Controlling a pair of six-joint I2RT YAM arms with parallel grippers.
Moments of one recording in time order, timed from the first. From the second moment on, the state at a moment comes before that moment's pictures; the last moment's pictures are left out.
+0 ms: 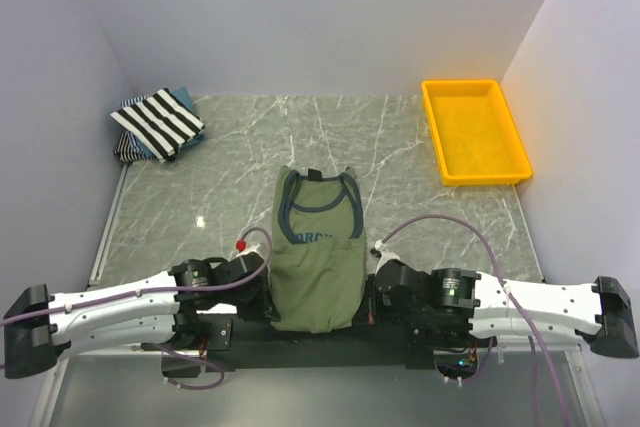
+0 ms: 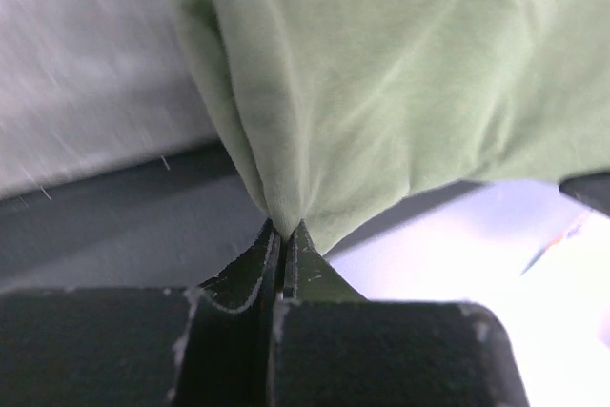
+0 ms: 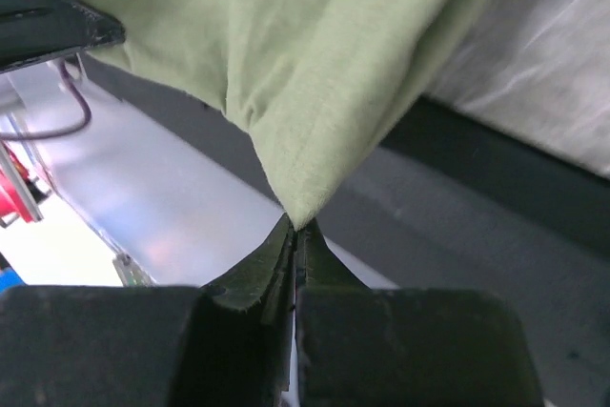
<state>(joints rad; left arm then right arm) -1.13 0.81 0.41 -0.60 0.08 -1.30 1.29 0.72 0.41 -0.54 -0.03 1.26</state>
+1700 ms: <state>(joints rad) -0.41 1.76 1.27 -0.16 0.08 -0.90 0.43 1.66 1.17 -0.32 -0.05 0.68</state>
